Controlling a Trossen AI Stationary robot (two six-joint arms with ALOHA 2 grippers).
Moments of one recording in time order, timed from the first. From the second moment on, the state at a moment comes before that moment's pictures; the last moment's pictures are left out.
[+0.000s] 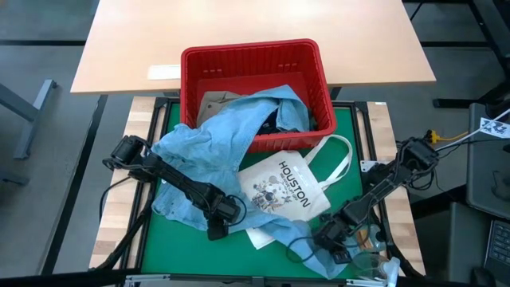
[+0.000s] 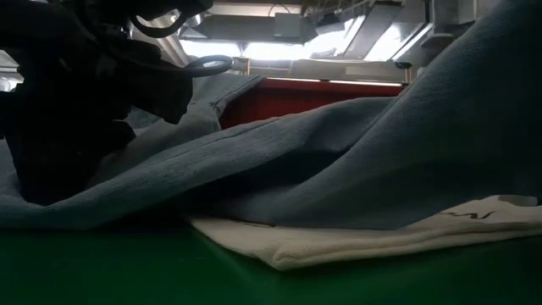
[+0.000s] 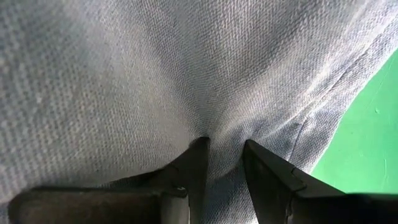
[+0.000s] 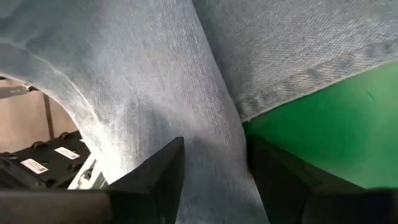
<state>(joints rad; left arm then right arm) -0.41 1.87 1.09 -0.69 0.14 -0.71 0.77 1.66 0.81 -0.38 -0.38 0.68</state>
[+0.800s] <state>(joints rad) -0.44 1.87 1.10 -0.78 0.28 -0.73 0.66 1.59 1.27 -1.36 0.24 0.64</state>
